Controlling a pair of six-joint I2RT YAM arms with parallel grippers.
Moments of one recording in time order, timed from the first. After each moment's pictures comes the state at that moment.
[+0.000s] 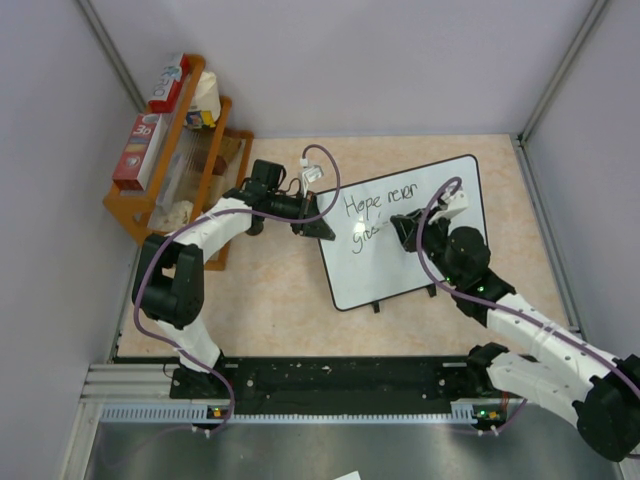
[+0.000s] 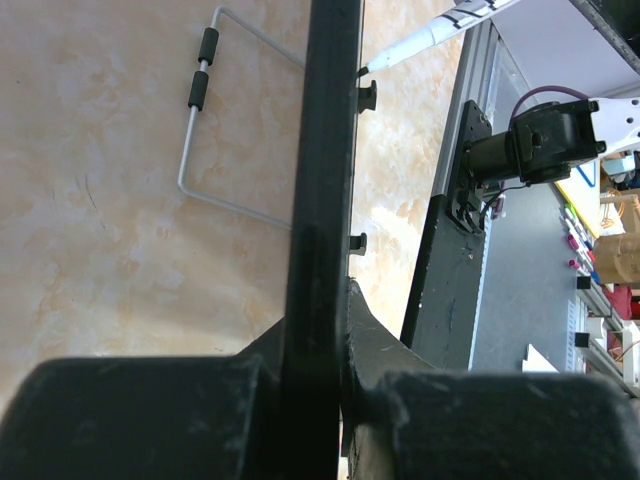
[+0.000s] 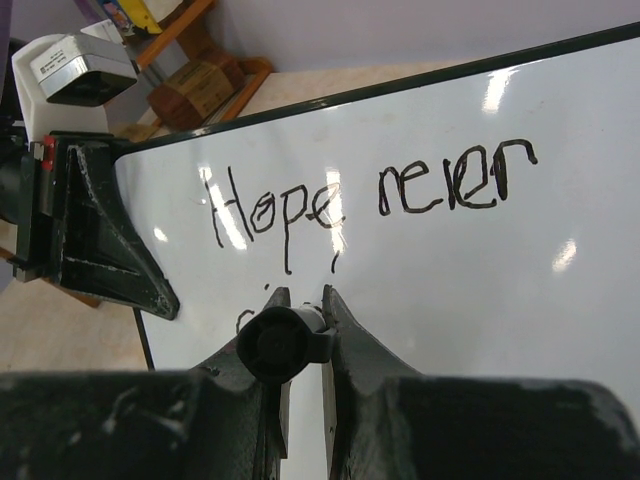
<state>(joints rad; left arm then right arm) -0.36 1.74 1.24 -0.34 1.04 -0.04 0.58 0.91 0.54 0.32 0.13 0.36</state>
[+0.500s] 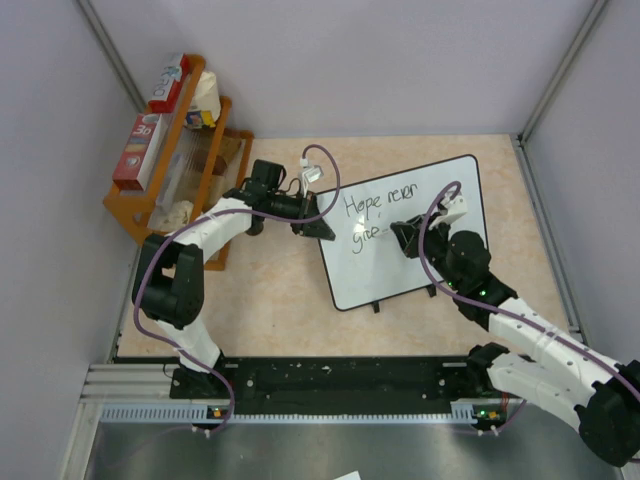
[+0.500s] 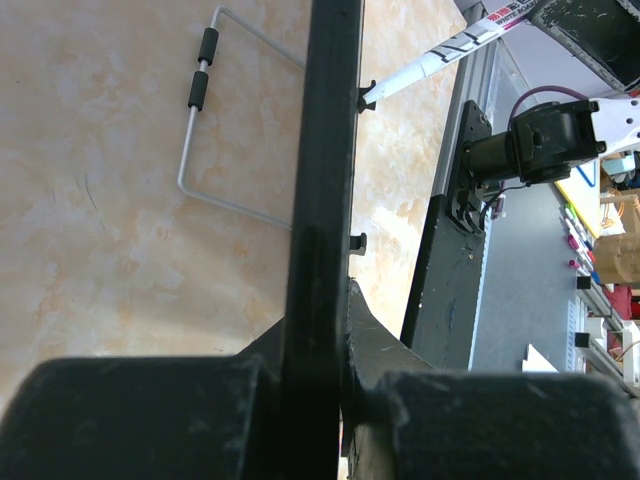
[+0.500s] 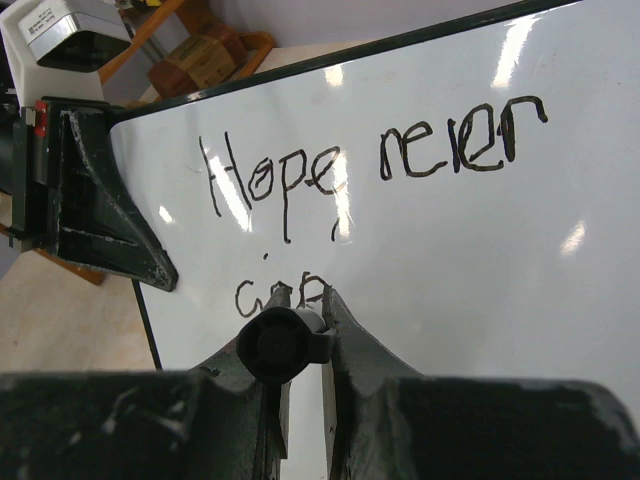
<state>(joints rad) -0.36 1.74 1.24 -0.34 1.04 -0.04 0.58 0.88 0.51 0.28 0.10 0.38</state>
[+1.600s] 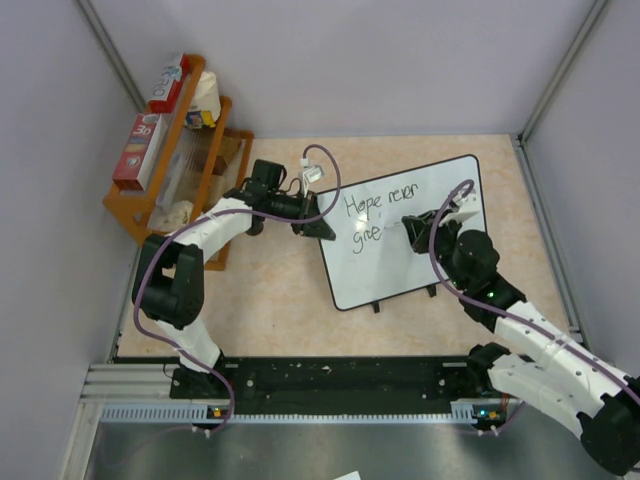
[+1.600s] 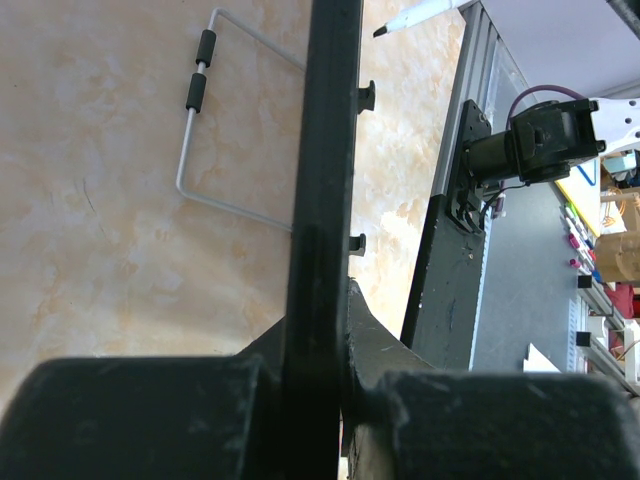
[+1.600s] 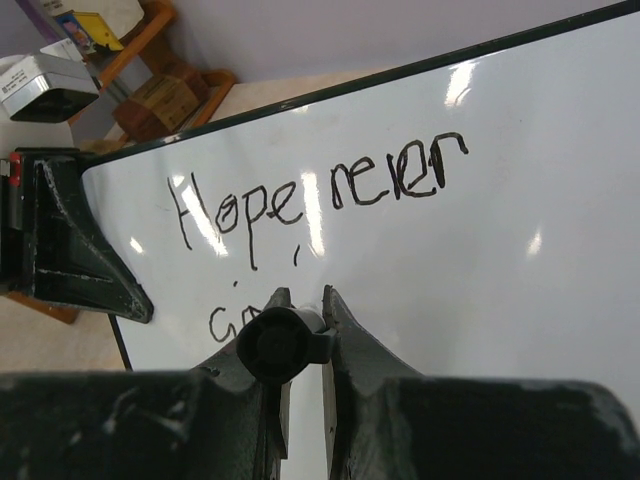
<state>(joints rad) -0.37 1.74 1.24 -0.34 1.04 -0.04 0.57 0.82 0.54 0.21 0.19 0.37</state>
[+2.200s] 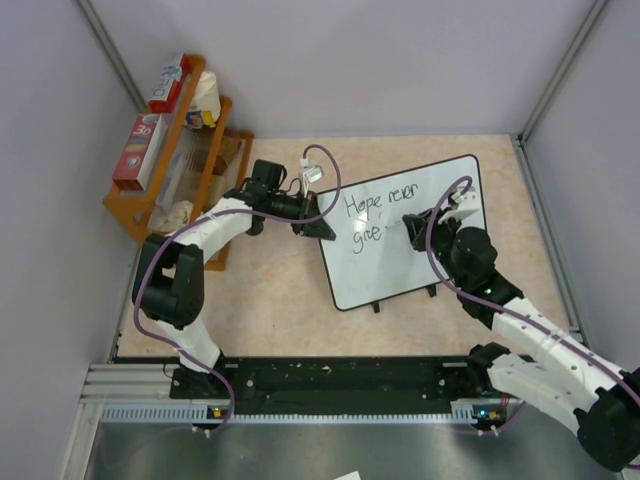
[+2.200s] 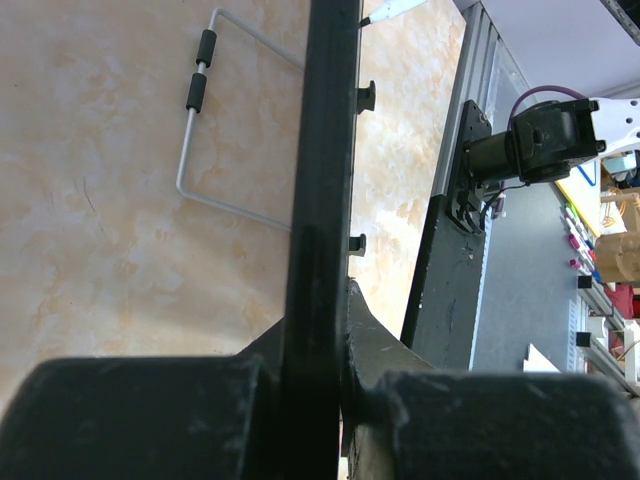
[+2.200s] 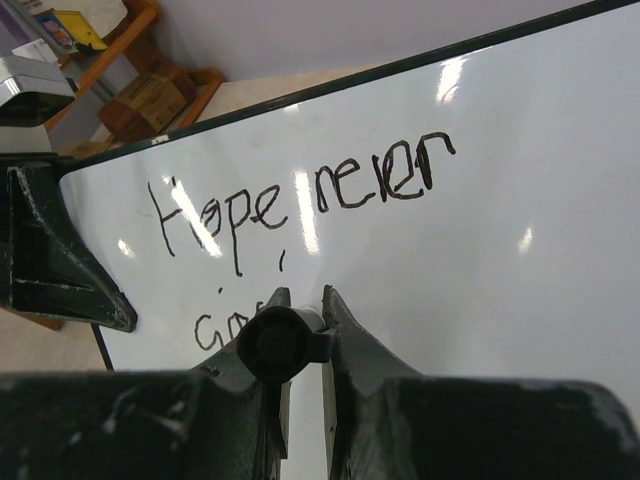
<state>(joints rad) -0.37 1.74 1.24 -0.34 1.04 -0.04 0.54 0.85 0.55 0.22 0.20 0.37</state>
